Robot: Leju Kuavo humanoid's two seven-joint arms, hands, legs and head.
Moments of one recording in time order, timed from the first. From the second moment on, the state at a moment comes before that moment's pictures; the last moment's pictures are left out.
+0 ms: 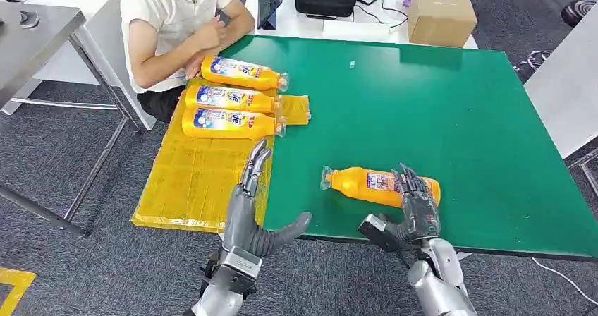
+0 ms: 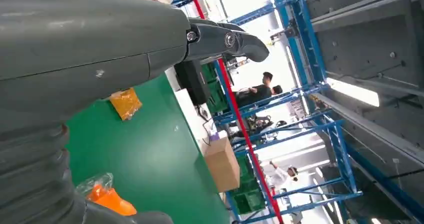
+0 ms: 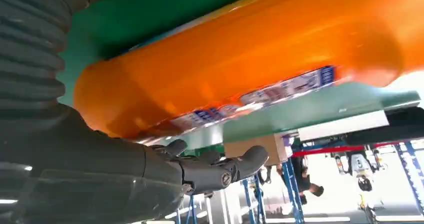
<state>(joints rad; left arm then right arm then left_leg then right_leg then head) -0.12 -0.20 -0.62 -1.37 -0.09 0.60 -0.56 -0.31 -0.01 -0.07 -0.69 1.17 -0.70 -0.58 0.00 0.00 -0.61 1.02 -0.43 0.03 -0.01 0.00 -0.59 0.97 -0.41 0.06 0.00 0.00</state>
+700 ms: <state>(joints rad) -0.12 -0.20 -0.62 -1.36 -0.10 0.60 -0.51 -0.40 -0.03 0.10 -0.61 1.50 -0.70 0.02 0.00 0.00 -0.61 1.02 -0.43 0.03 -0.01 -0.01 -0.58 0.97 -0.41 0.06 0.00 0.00</state>
